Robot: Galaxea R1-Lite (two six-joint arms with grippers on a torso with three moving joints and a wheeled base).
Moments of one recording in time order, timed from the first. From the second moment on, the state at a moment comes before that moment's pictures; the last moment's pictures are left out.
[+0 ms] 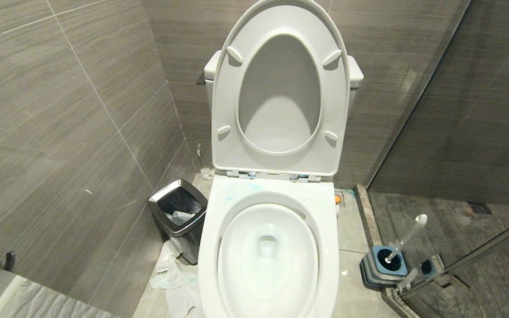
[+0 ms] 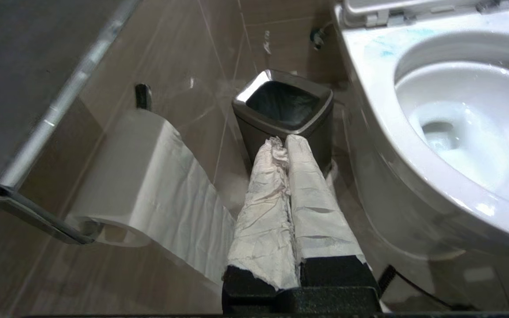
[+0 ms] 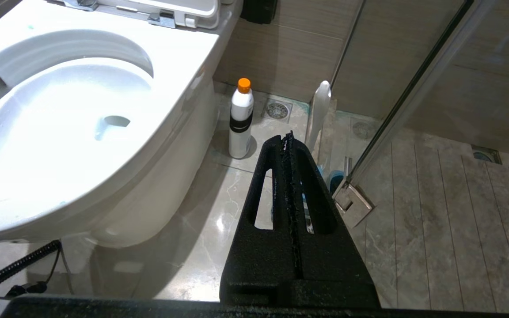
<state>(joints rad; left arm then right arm) 0.00 0.00 0.00 -0.04 -0.02 0.17 0.00 0.00 0.00 -0.02 0.04 -0.07</state>
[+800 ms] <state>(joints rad) 0.00 0.00 0.00 -0.01 0.01 -0.01 0.00 0.00 0.00 -0.02 0.04 -0.07</state>
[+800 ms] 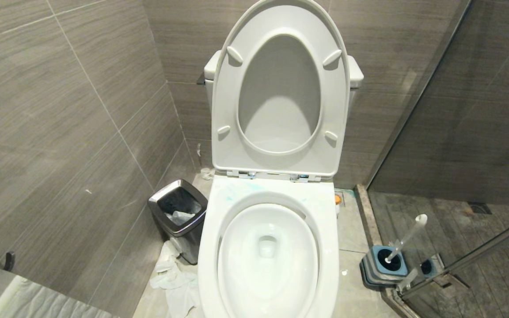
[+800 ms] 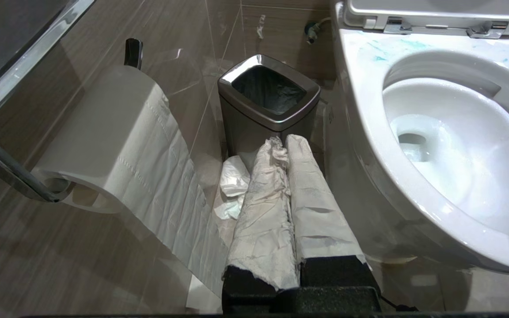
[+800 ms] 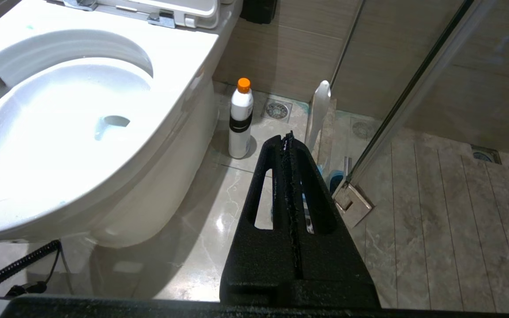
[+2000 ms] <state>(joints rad) 0.00 0.00 0.00 -0.01 0.01 0.02 0.00 0.00 0.00 -0.02 0.04 -0.07</state>
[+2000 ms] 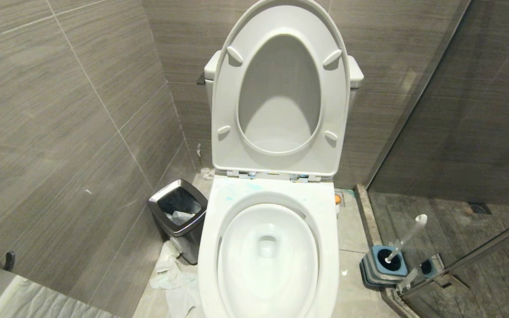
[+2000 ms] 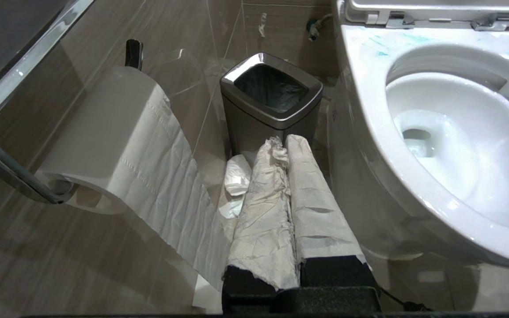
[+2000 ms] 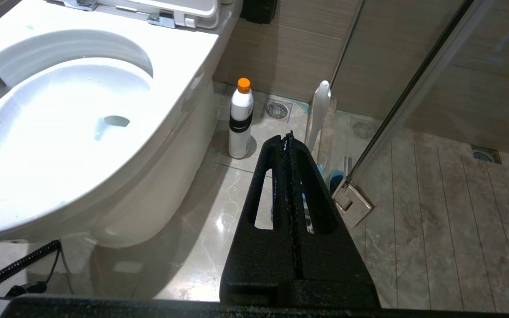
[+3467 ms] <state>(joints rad) 0.00 0.00 0.00 -0.01 0.01 -0.01 0.00 0.00 0.00 -0.02 0.04 -0.07</state>
